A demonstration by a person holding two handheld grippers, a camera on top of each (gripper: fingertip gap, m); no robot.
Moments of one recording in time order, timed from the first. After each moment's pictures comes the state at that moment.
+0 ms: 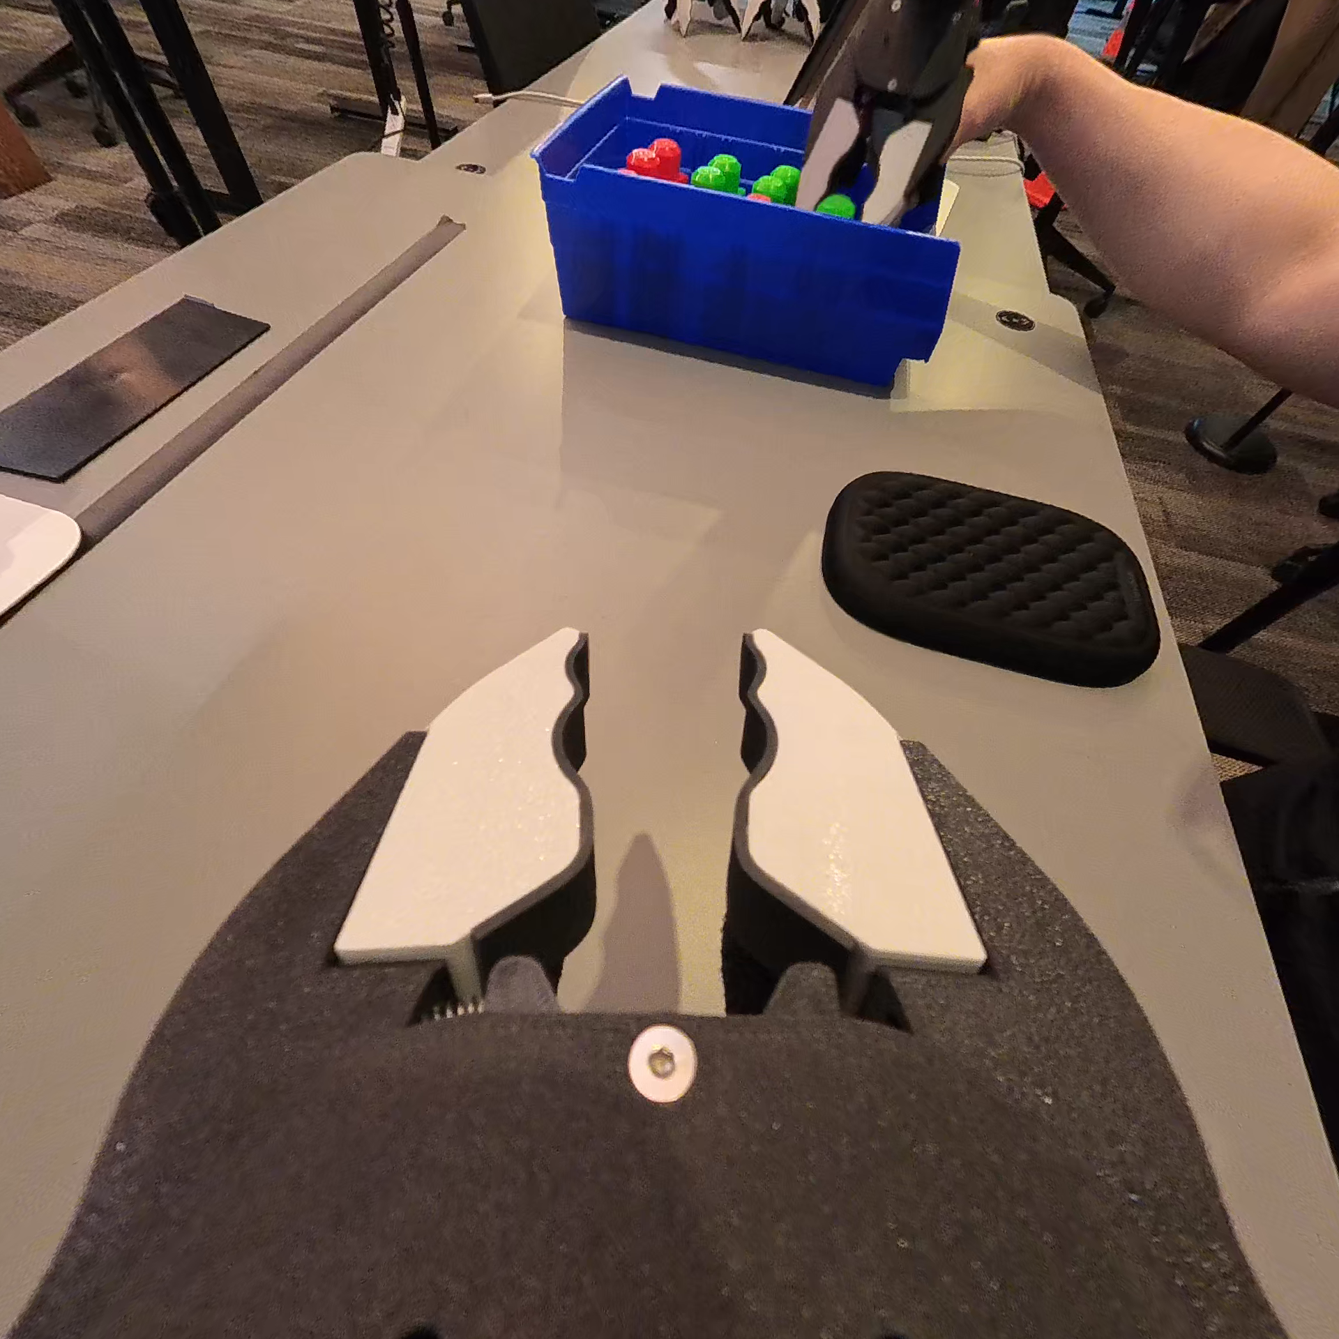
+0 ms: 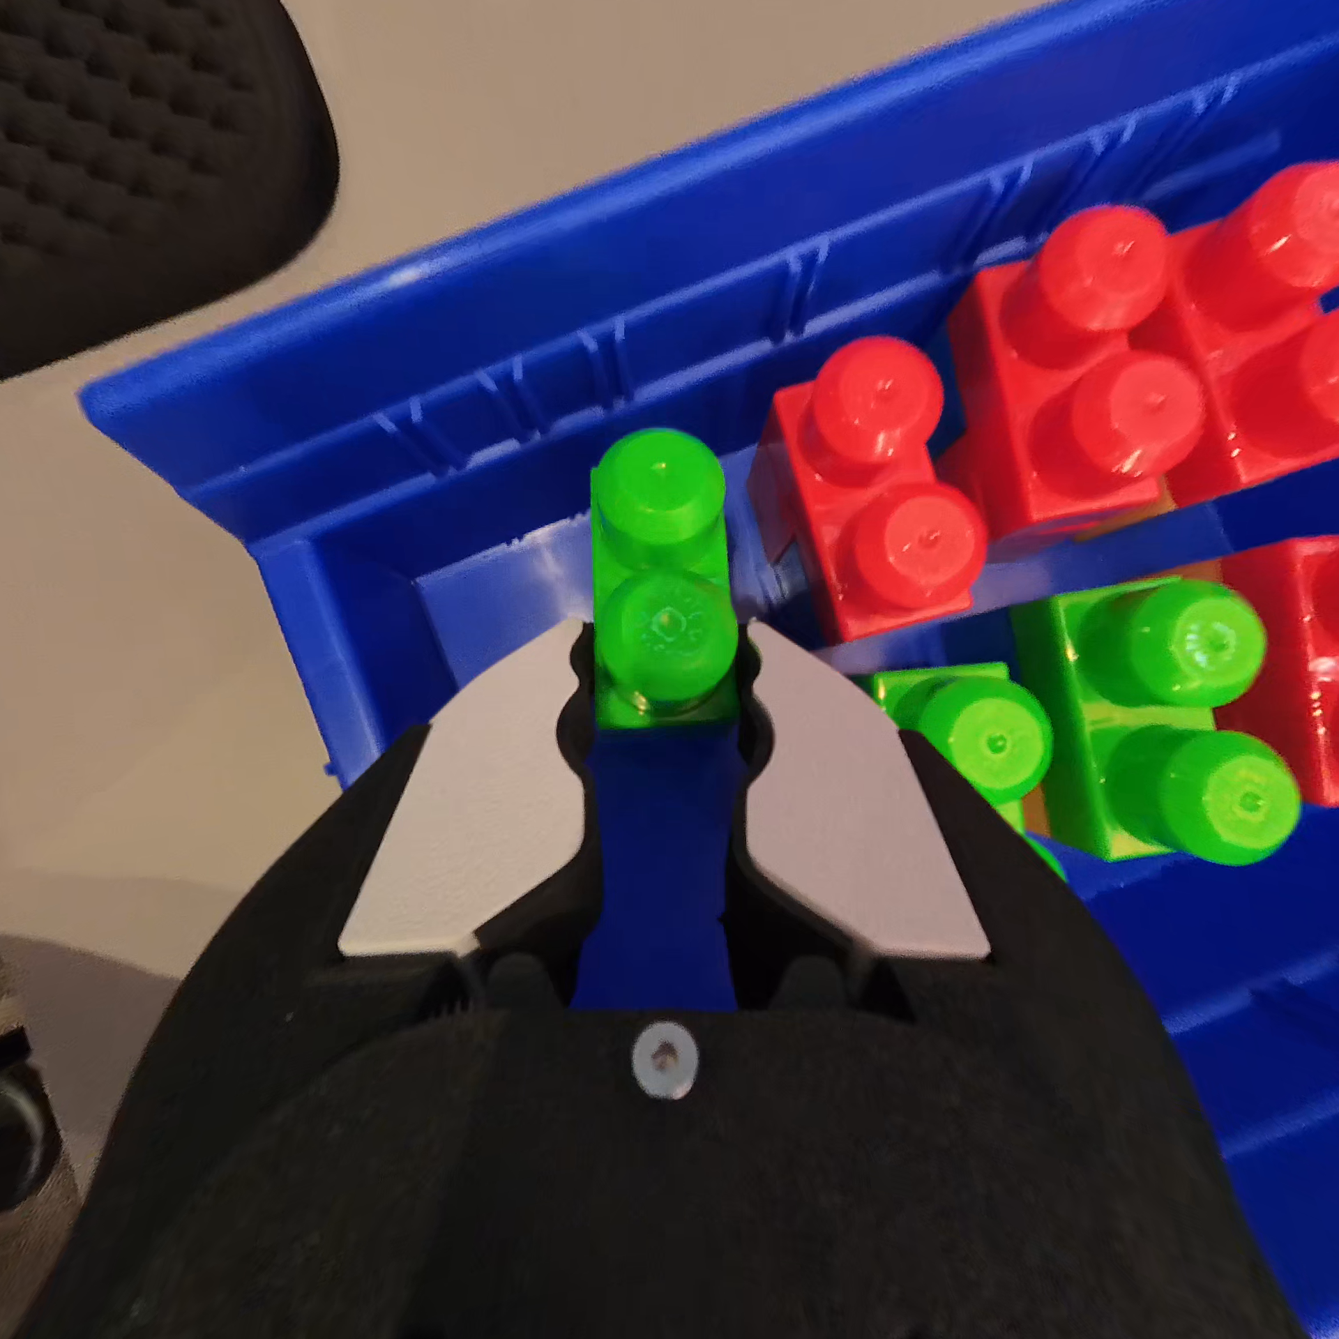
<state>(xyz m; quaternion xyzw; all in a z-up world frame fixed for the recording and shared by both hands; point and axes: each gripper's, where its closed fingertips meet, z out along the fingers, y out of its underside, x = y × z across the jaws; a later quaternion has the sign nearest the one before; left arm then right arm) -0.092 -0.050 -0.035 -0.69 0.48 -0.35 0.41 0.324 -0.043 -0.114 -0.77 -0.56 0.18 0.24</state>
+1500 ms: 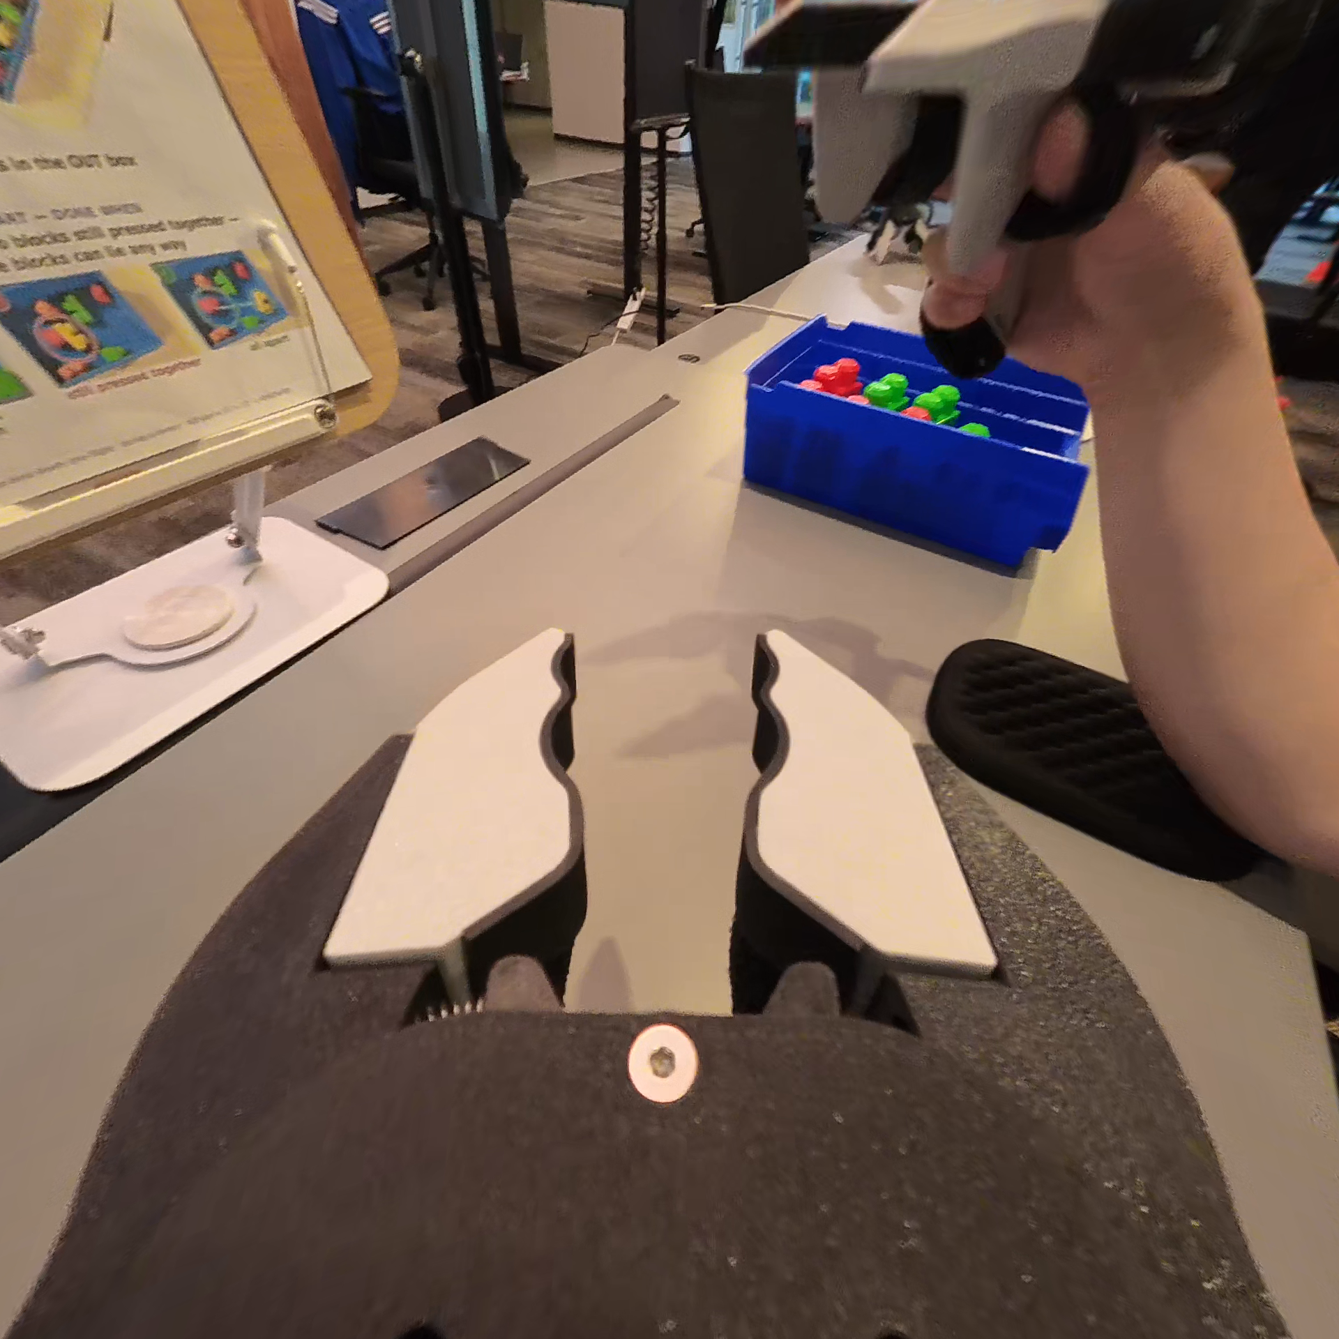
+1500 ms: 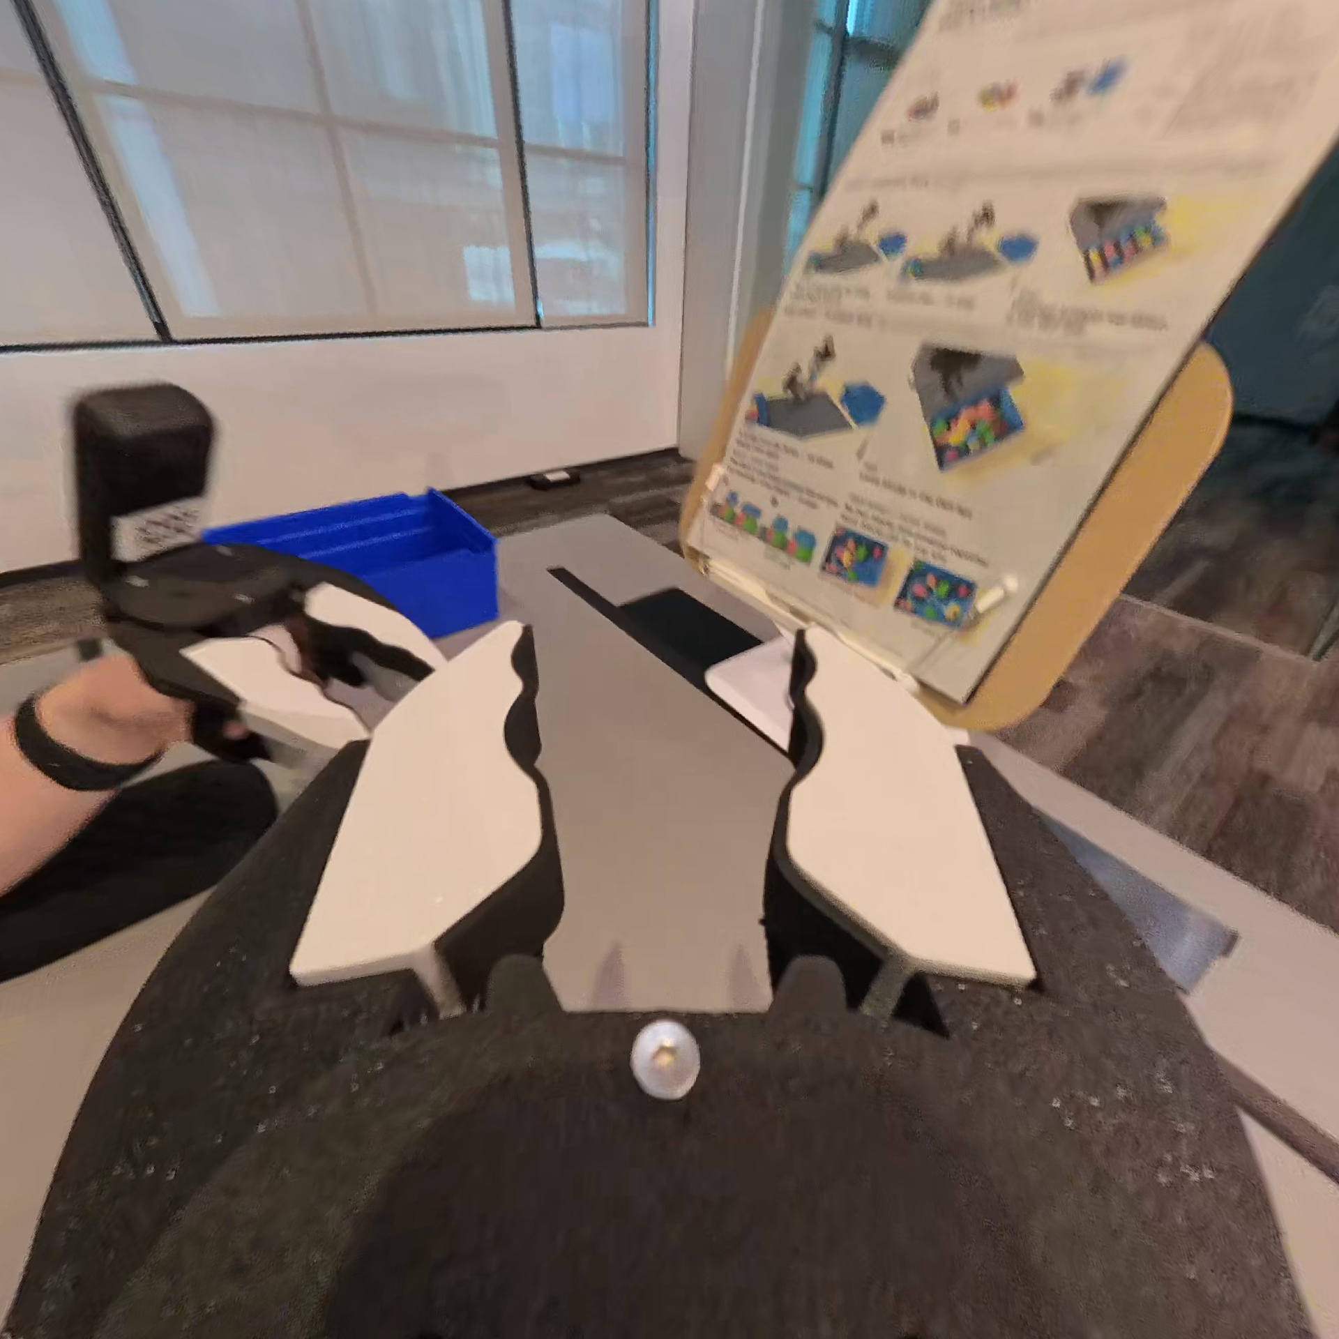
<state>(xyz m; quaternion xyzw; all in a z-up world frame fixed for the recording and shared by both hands) -0.135 -0.022 0.032 -0.70 0.36 -0.31 0.53 -0.015 0.026 0.132 -0.64 -0.34 0.31 0.62</state>
